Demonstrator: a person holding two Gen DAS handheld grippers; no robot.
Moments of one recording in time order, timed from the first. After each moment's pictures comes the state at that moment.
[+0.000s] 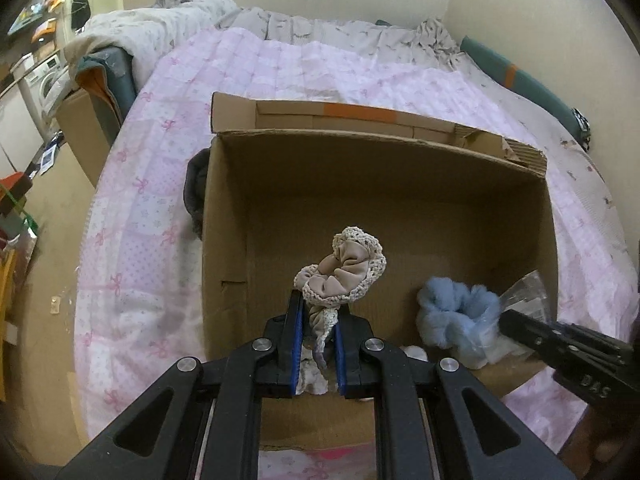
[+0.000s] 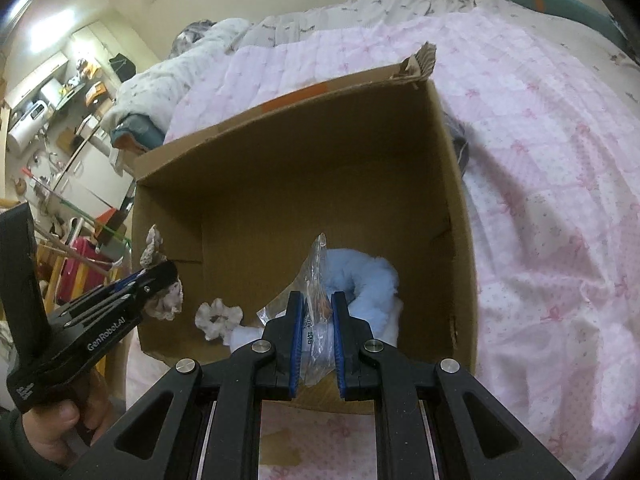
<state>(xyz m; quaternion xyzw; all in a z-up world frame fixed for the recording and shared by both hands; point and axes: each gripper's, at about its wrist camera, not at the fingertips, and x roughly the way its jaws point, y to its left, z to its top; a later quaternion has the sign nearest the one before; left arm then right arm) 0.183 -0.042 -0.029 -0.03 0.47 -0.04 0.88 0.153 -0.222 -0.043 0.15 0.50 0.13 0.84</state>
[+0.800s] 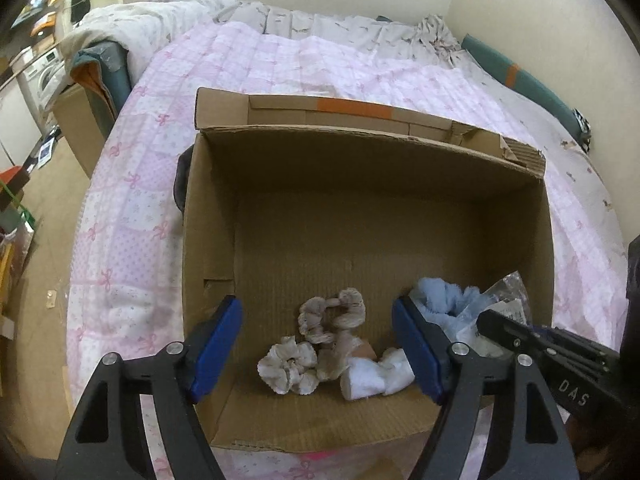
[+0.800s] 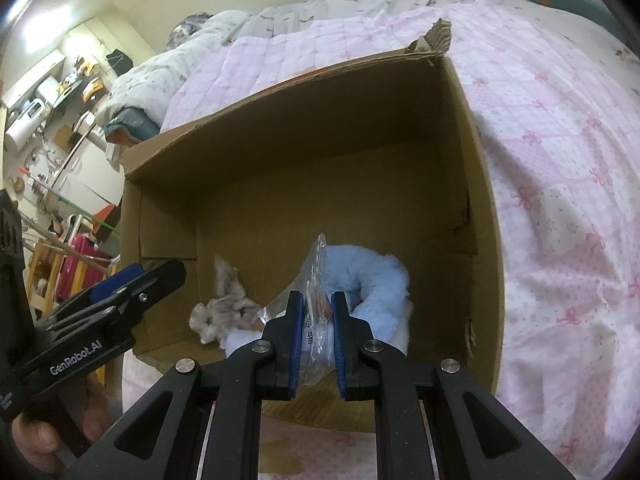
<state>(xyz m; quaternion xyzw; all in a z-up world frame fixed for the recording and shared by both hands) 0.189 -0.048 -0.030 -0.04 0.48 -0.04 0.87 0.165 -0.224 -0.054 0.16 0.51 0.13 0.83</state>
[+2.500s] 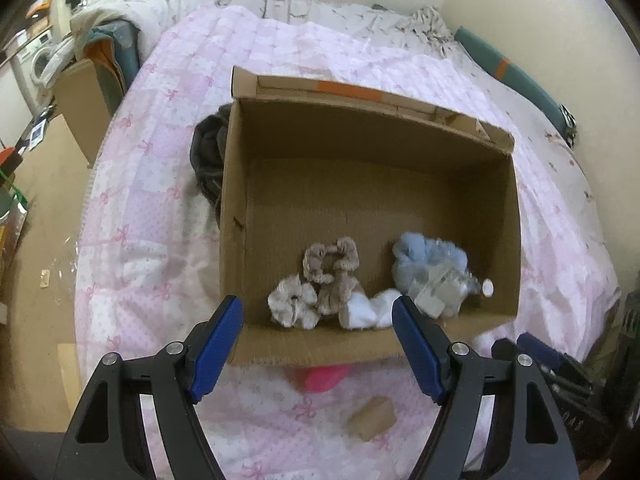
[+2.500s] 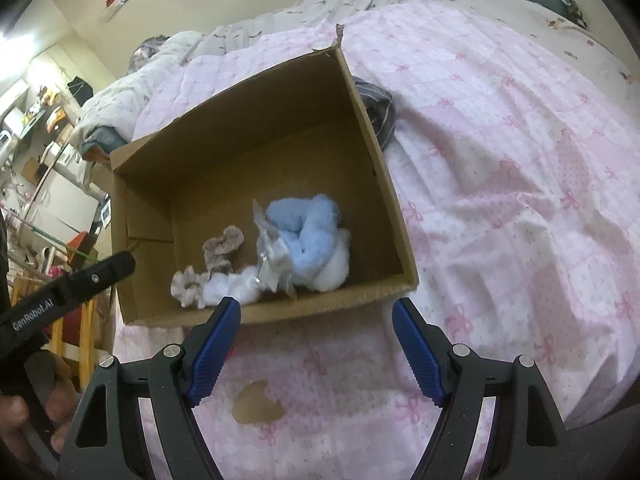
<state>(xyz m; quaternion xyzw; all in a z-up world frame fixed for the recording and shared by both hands) 0.140 -0.028 -0.013 -0.06 0.52 -0.07 0.85 0.088 -0.241 -0.044 0.17 0.51 0.04 0.84</state>
